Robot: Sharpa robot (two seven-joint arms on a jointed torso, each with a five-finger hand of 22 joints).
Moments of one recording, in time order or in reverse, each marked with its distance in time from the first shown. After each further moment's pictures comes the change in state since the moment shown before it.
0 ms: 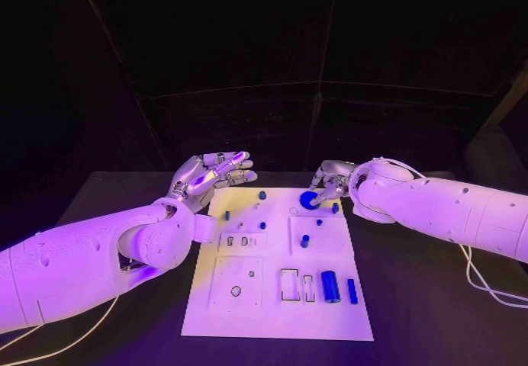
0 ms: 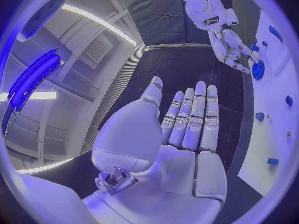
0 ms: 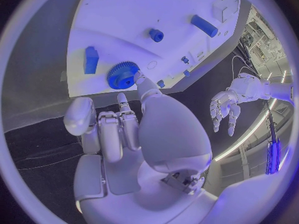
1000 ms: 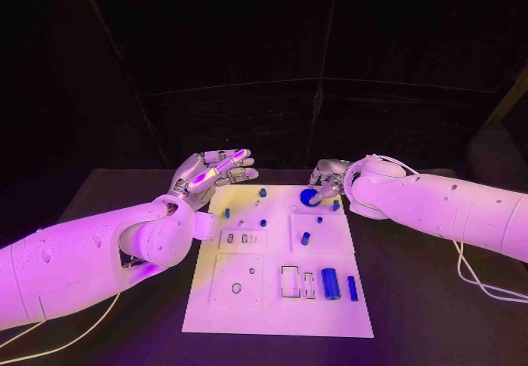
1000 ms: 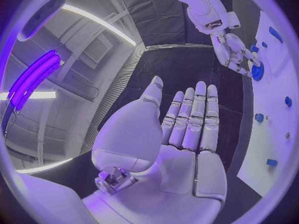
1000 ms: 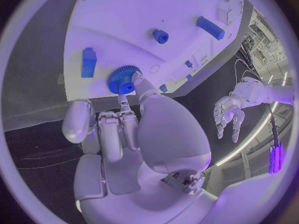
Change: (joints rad) left arm 0.000 0.002 -0.001 0.000 0.001 0.004 -0.003; left_hand 0.000 0.000 0.003 -0.003 0.000 0.000 0.000 0.000 0.000 0.000 0.000 0.000 0.000 0.000 0.000 -0.004 0.001 0.000 0.000 0.000 -0.004 0.000; right arm -0.007 0.046 0.002 -0.054 -0.027 0.039 -0.010; right_hand 0.038 0.038 0.036 -0.036 -0.024 0.013 -0.005 0.037 0.004 0.000 0.000 0.005 0.000 0.004 0.003 0.000 0.000 -0.016 0.037 0.002 0.031 0.081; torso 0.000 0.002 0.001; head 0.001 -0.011
